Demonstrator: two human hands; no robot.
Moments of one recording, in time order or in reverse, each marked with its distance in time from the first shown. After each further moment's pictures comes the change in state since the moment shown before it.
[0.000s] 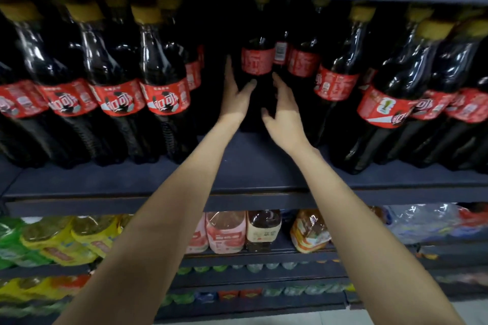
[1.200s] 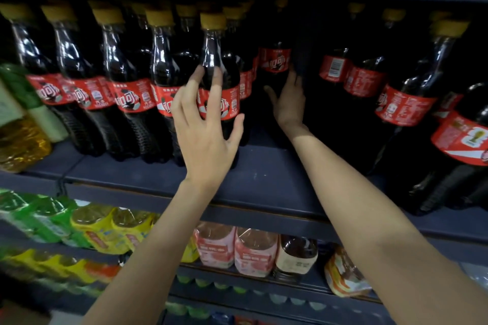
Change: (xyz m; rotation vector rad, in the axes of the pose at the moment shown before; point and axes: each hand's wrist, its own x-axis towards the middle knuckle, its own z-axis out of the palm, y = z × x) left_hand -0.079 0.002 -0.105 1.073 0.690 0.761; right_hand 0.101 -0.003 0.095 -0.117 0.053 0.062
